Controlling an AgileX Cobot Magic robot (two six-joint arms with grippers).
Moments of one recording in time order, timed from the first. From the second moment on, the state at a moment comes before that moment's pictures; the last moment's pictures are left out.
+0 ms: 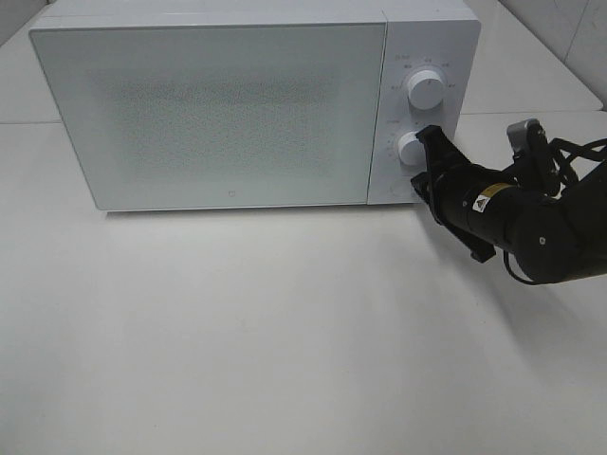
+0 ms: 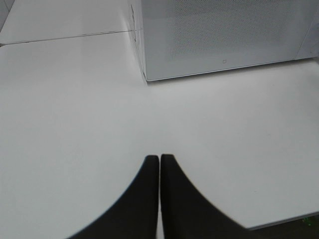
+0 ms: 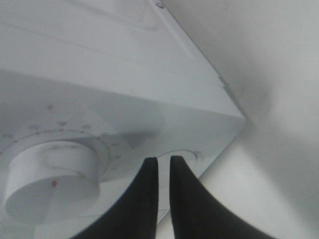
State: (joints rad) left arm -0.07 0.00 -0.50 -0.15 1.04 0.15; right arm 0.35 2.04 -0.70 0.10 -0.87 1.20
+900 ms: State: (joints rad) left arm -0.07 0.00 -0.50 -0.15 1.04 0.15; right arm 0.37 2.14 -0.77 0.06 -0.91 1.23
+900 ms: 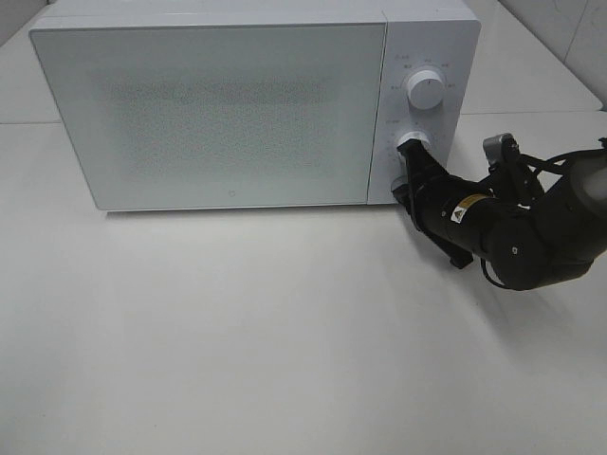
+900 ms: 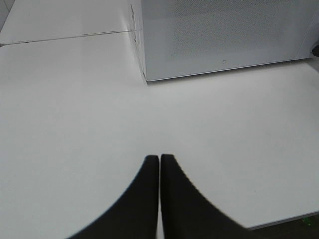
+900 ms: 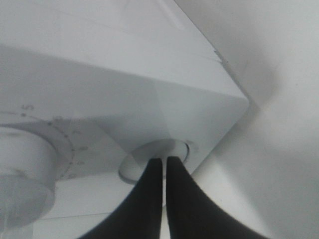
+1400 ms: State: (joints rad) left arm -0.07 0.00 -0.50 -0.15 1.04 0.15; right arm 0.37 2.14 -0.79 0.10 -0.90 1.27
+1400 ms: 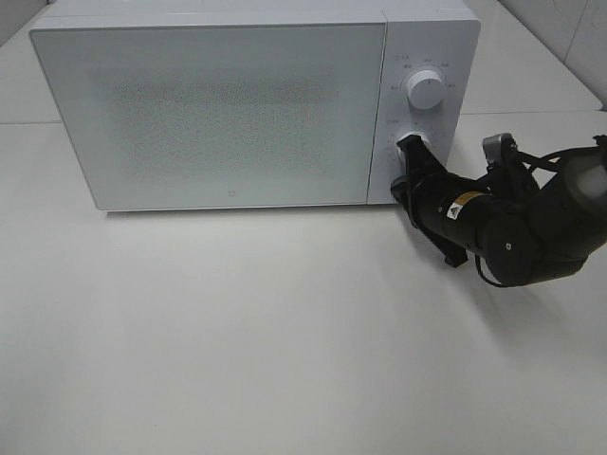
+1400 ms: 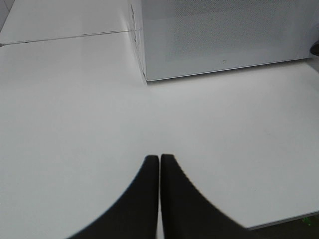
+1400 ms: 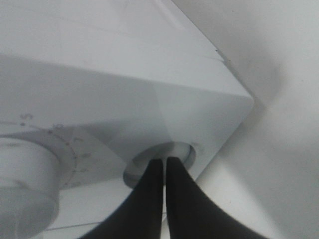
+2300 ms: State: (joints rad) left arm -0.07 0.00 -0.50 -0.15 1.04 0.15; right arm 0.38 2.16 -0.79 0.14 -0.95 1.30
